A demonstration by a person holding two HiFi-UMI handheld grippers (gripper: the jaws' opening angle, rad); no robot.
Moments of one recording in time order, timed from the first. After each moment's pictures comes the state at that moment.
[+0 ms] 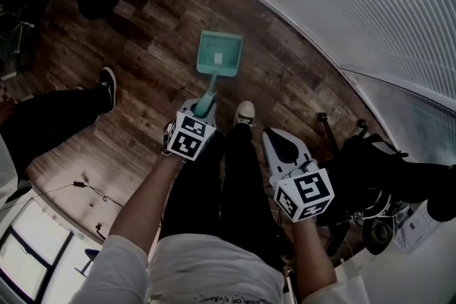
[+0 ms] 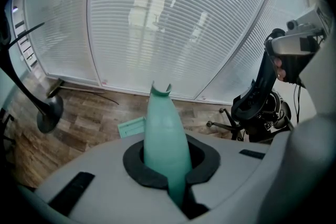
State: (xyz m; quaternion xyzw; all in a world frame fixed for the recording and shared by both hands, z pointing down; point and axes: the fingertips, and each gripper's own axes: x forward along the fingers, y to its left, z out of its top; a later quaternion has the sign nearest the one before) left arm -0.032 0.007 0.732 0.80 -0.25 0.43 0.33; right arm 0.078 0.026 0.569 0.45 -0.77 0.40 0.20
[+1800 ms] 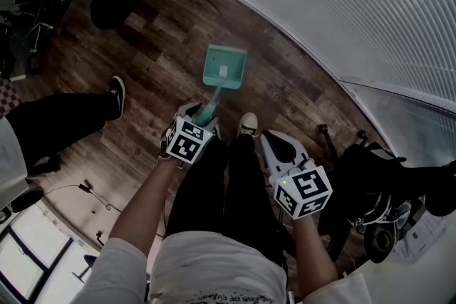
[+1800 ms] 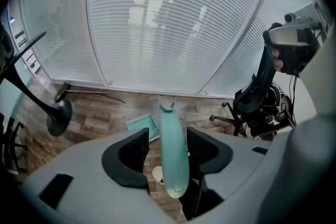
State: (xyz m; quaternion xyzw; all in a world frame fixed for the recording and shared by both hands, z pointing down) left arm -0.057 0.014 0.702 0.79 -0.26 0.47 0.31; right arm 0.070 0.027 0.538 0.44 -0.79 0.38 0.18
